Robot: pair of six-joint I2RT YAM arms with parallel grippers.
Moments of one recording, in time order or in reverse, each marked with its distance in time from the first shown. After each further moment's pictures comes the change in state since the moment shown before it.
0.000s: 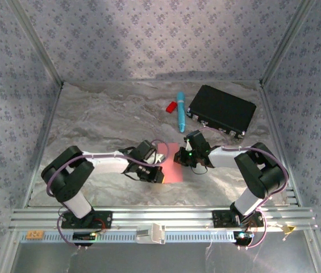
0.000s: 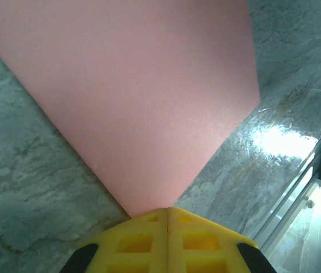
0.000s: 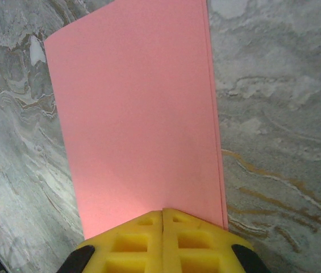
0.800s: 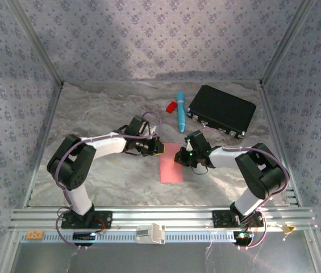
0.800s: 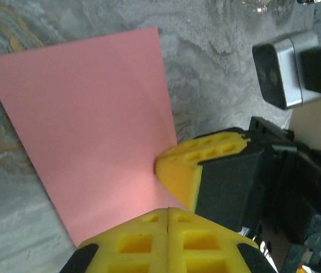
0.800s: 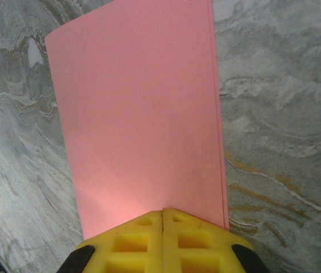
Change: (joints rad) left arm 0.234 0.142 0.237 0.077 0.097 -0.087; right arm -0.005 -0.008 -0.008 0.000 0.001 0.000
